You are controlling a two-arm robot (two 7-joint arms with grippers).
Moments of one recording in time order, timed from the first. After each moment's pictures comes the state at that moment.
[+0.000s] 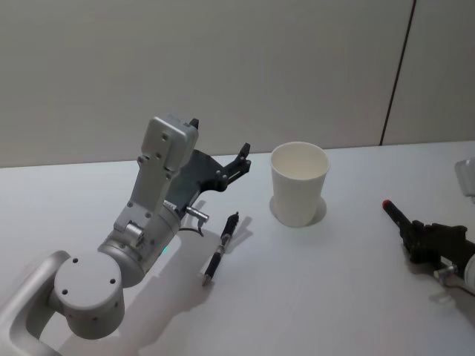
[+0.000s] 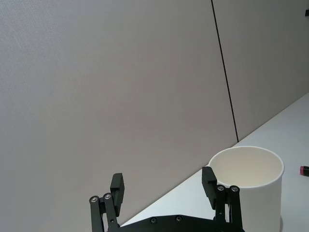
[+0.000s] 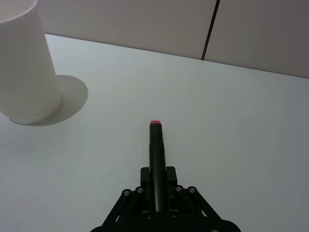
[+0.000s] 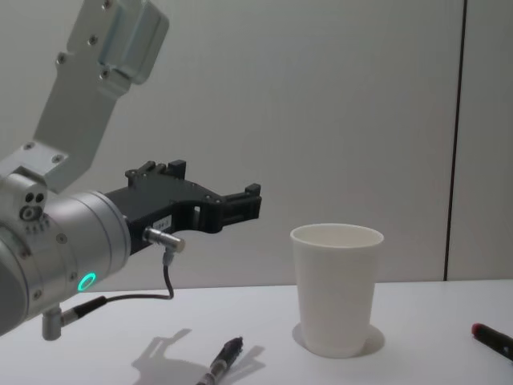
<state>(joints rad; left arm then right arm) -0.24 0.38 0.45 -1.63 -0.20 0.01 -0.01 0.06 0.40 -0.18 -1.64 0.26 0.50 0.17</state>
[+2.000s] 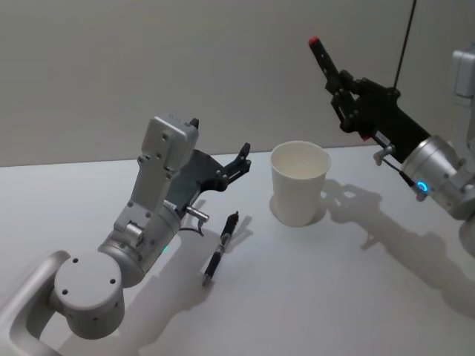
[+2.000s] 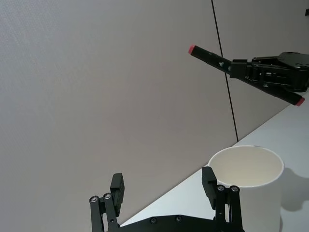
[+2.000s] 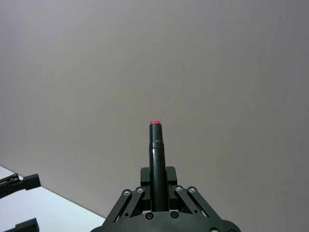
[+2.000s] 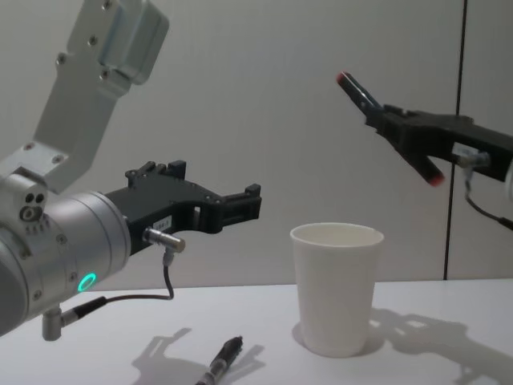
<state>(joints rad) -0.24 0.38 0.45 -1.63 -0.20 0.01 -0.01 0.41 0.20 -0.24 -1.33 0.36 -0.12 0.47</state>
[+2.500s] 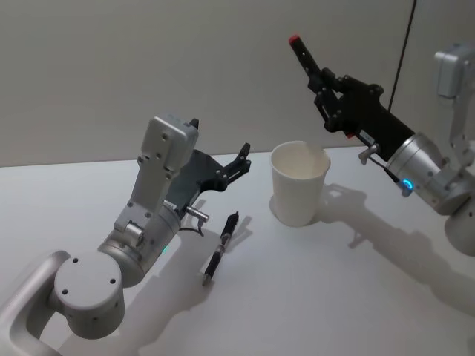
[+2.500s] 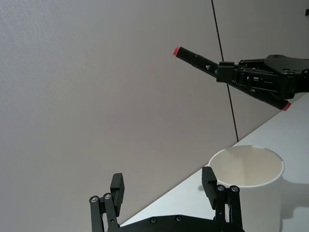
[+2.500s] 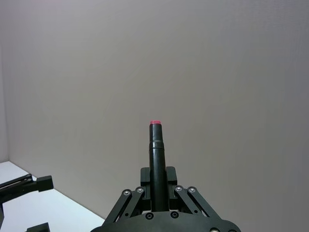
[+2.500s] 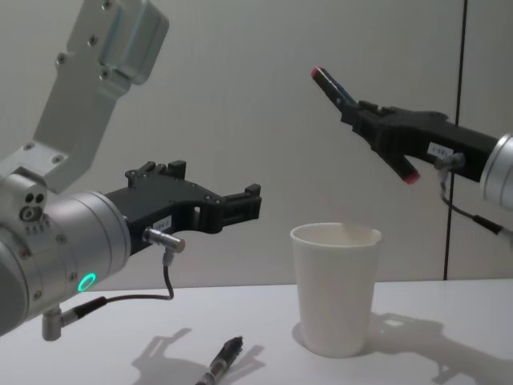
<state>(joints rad) -0.24 0.38 0.45 -1.63 -0.20 0.01 -0.01 0.45 0.18 -0.26 -1.26 0.34 -0.18 0.52</state>
